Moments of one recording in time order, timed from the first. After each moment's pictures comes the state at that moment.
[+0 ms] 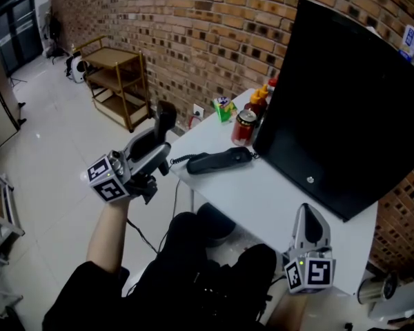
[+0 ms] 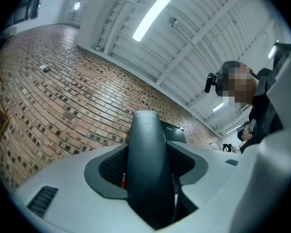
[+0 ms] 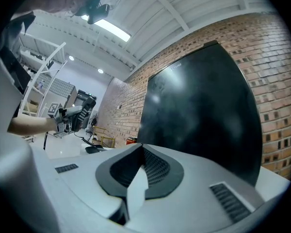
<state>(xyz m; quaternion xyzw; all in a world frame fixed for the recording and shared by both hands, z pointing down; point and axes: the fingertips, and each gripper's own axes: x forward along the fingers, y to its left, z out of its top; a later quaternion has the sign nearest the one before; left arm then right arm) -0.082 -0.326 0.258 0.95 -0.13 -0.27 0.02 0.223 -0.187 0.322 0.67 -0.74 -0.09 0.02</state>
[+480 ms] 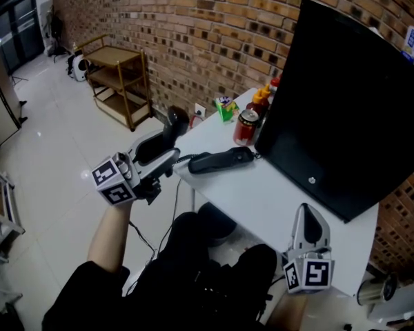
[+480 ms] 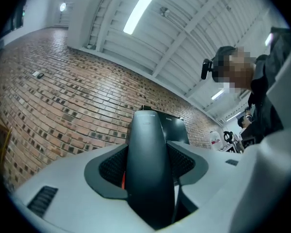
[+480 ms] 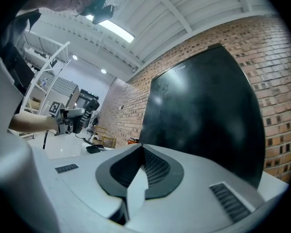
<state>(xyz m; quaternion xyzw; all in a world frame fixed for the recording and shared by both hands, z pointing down) -0.065 -0.324 0.274 0.96 -0.15 -0.22 -0.01 0.217 -0.188 0.322 0.66 -0.74 -0.11 0.03</state>
